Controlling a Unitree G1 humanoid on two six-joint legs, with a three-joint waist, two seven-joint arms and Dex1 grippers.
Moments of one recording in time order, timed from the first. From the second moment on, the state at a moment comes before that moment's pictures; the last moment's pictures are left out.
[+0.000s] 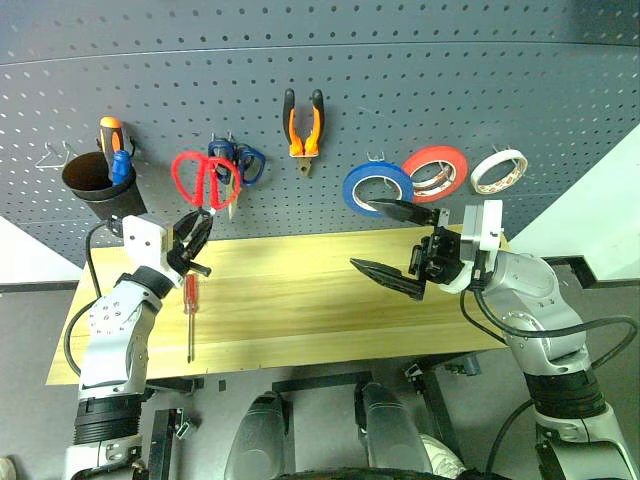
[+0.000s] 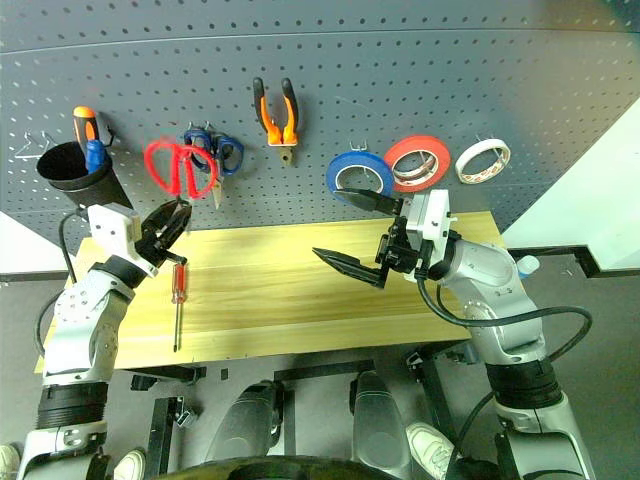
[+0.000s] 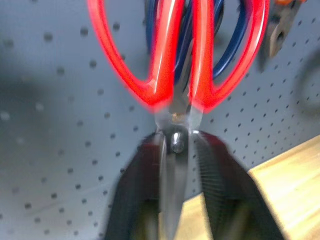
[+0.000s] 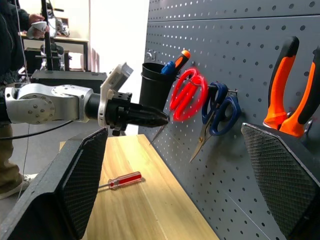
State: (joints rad) left arm -0.15 0.41 0.25 -0.03 -0.32 0.10 -0.50; right arm -0.30 -0.52 0.02 -0.28 0.59 0.12 0.98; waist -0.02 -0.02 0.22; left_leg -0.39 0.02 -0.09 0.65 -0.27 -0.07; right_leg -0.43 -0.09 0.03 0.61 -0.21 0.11
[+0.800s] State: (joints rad) left arm -0.45 0.47 0.29 0.55 -0.26 0.96 -0.17; right arm -0.23 -0.52 0.03 -0.25 0.51 0.08 1.02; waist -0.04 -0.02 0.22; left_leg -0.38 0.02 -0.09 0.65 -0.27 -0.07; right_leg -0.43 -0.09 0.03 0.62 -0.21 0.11
